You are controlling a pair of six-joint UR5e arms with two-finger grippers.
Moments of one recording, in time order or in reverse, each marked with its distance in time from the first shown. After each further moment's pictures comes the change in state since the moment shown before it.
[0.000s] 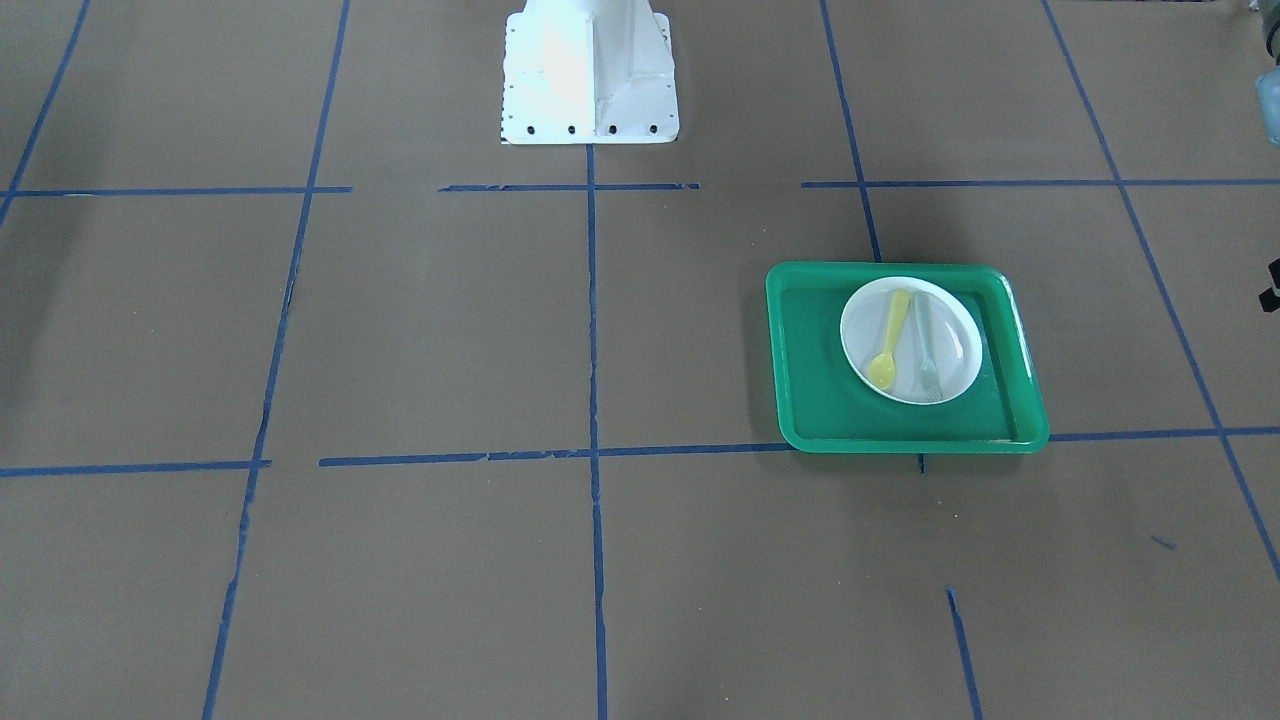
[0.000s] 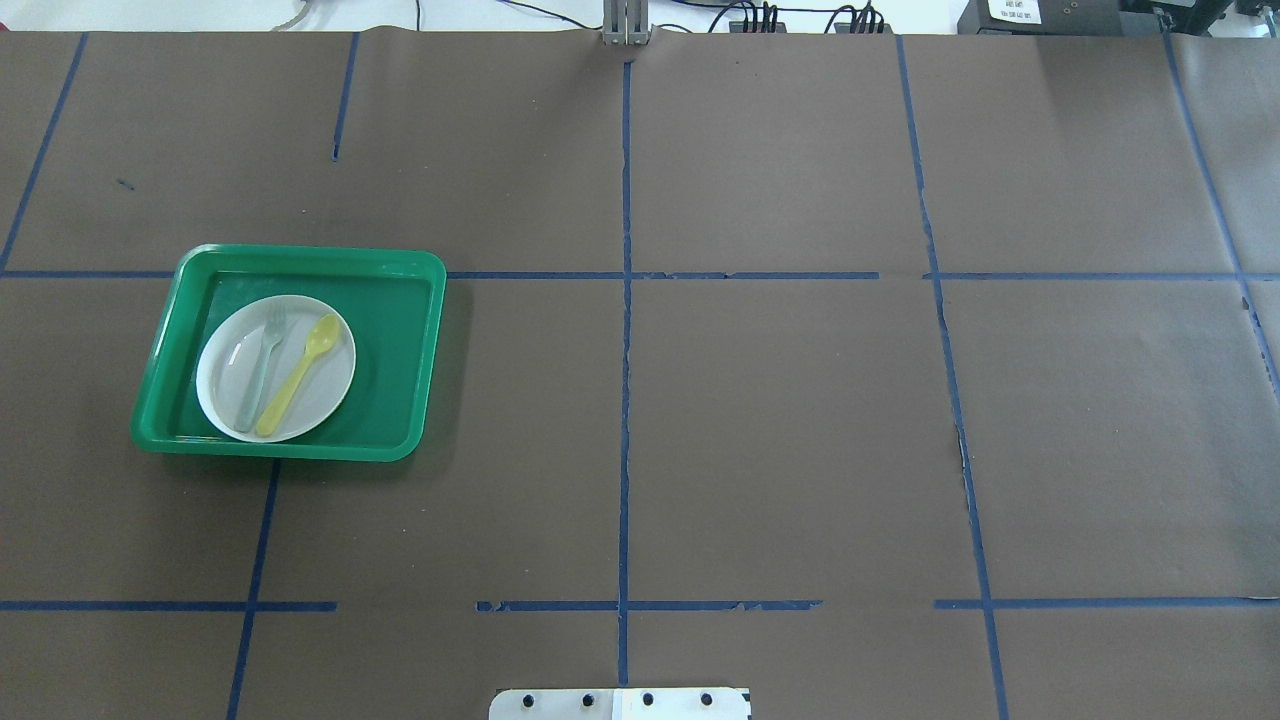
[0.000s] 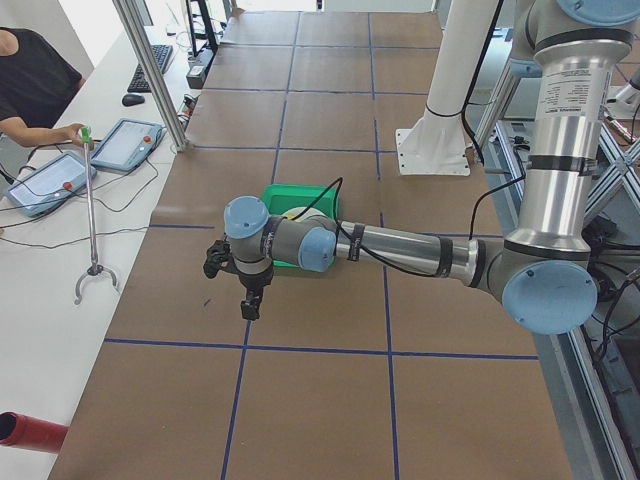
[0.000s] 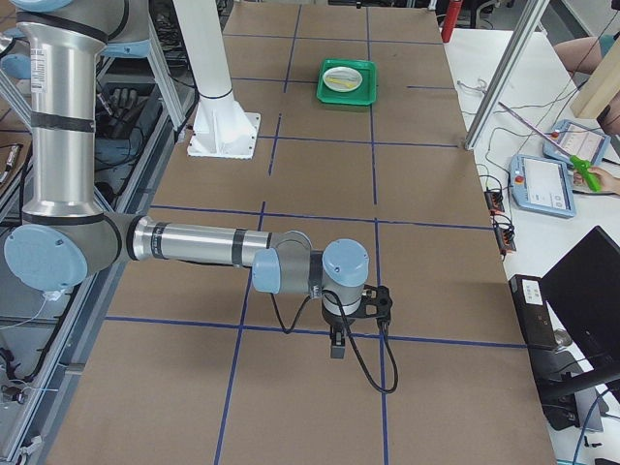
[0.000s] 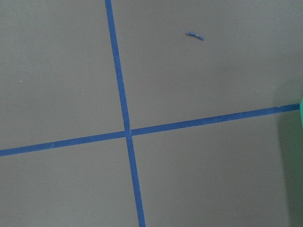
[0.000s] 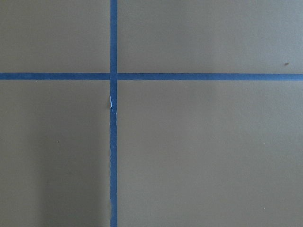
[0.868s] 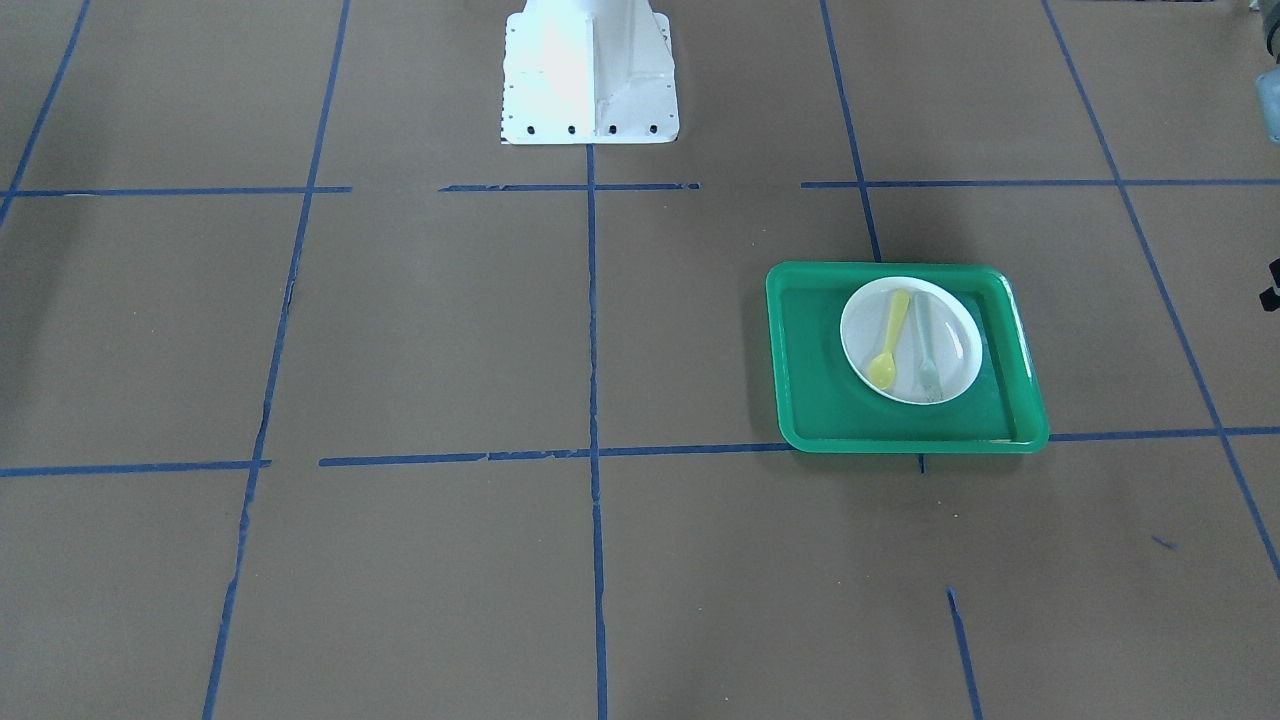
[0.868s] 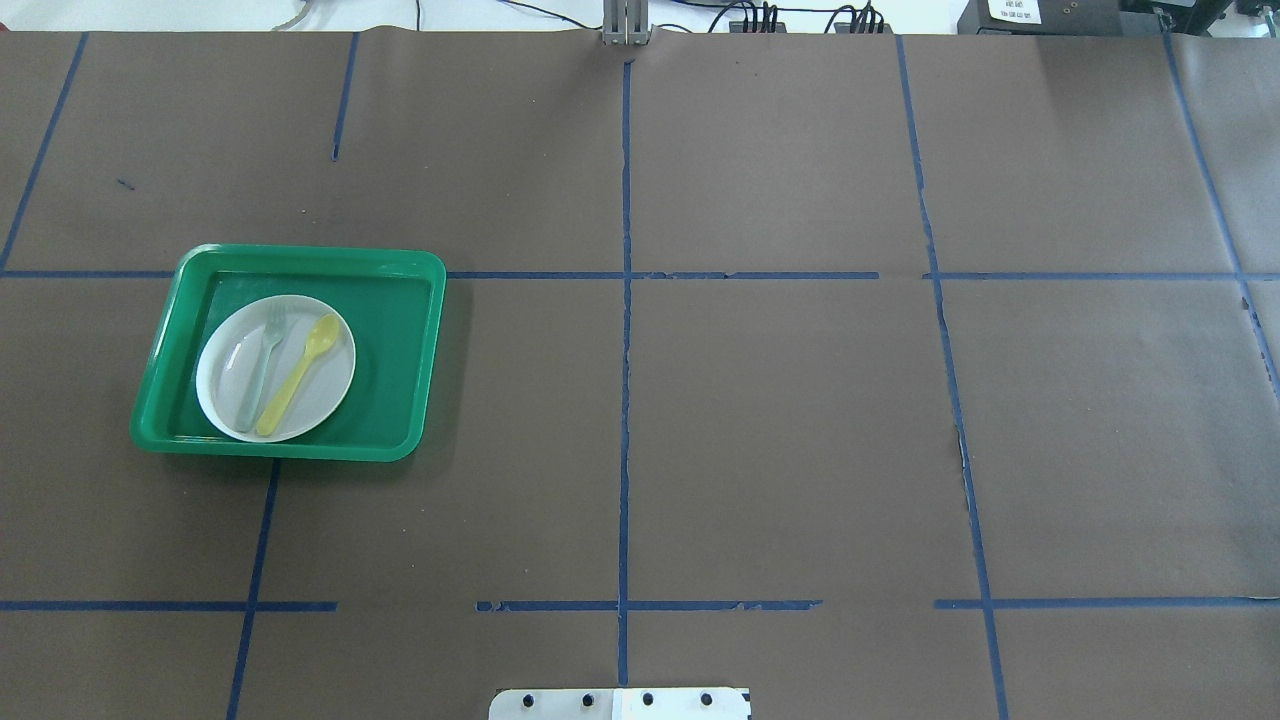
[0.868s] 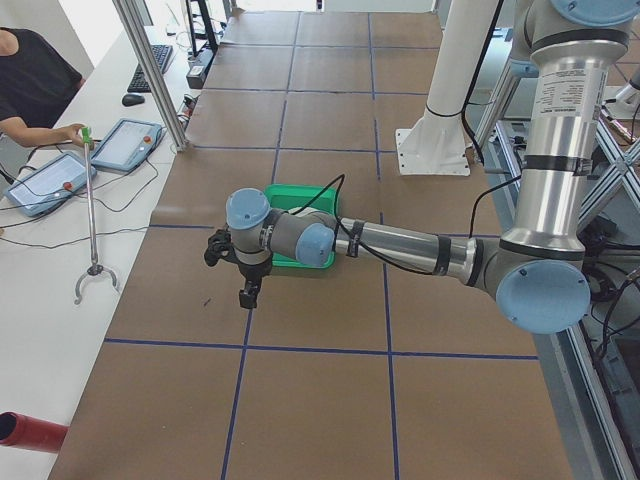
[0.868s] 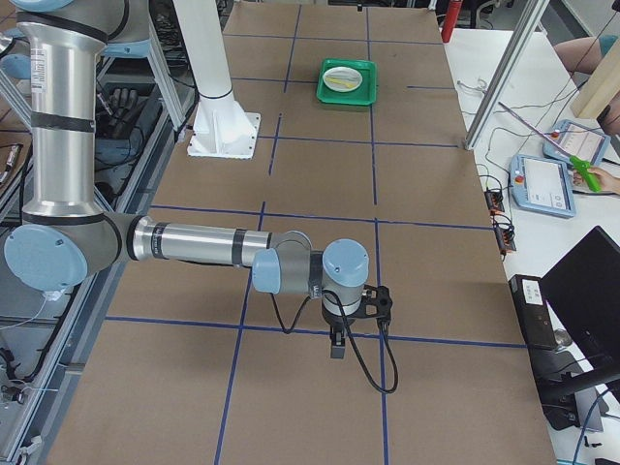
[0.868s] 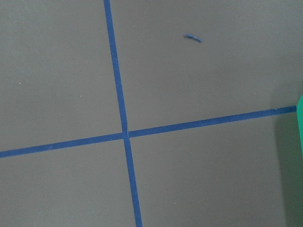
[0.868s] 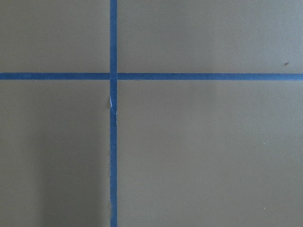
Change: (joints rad) left arm 0.082 -0.013 -0.014 -0.109 -0.010 -0.075; right arm 0.000 0.000 -0.001 0.000 0.000 0.000
